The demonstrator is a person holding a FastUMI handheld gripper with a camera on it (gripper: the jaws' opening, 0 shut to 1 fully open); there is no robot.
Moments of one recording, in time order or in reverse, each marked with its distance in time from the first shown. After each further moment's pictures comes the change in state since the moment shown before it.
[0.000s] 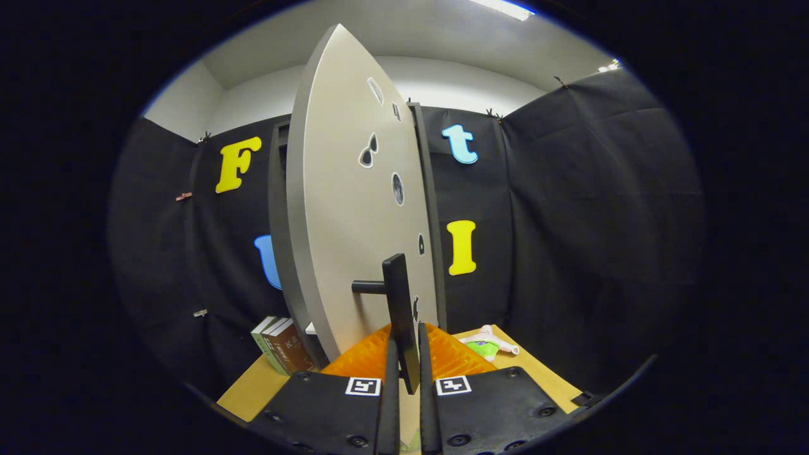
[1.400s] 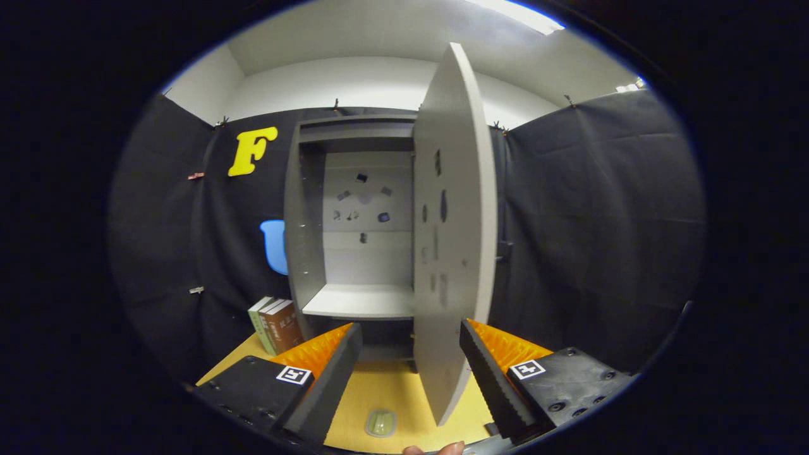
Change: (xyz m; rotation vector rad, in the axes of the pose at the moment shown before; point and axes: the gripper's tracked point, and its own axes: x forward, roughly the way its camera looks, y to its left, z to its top) arm -0.055 0.045 -0.029 -0.123 0.045 0.062
